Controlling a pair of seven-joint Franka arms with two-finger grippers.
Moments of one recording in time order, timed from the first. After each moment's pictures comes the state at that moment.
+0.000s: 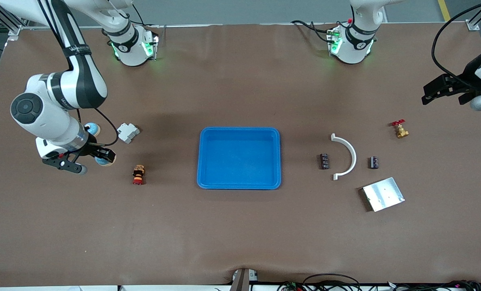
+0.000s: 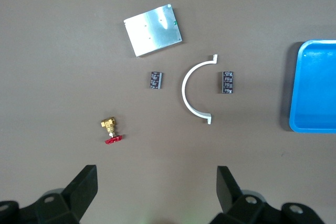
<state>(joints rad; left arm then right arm) 0.23 -0.04 -0.27 -1.60 -0.02 1.53 -0.02 0.02 0.20 0.06 -2.05 -0.06 2.27 0.40</state>
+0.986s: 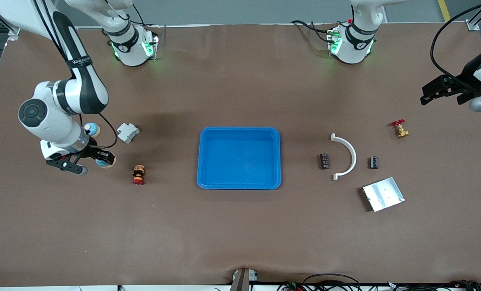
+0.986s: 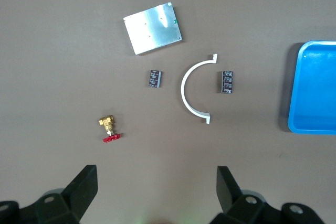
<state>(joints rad) 0.12 -0.04 -0.16 -1.60 -0.02 1.53 -0.05 -0.03 0.25 0.06 -2.12 -0.06 2.42 0.37</state>
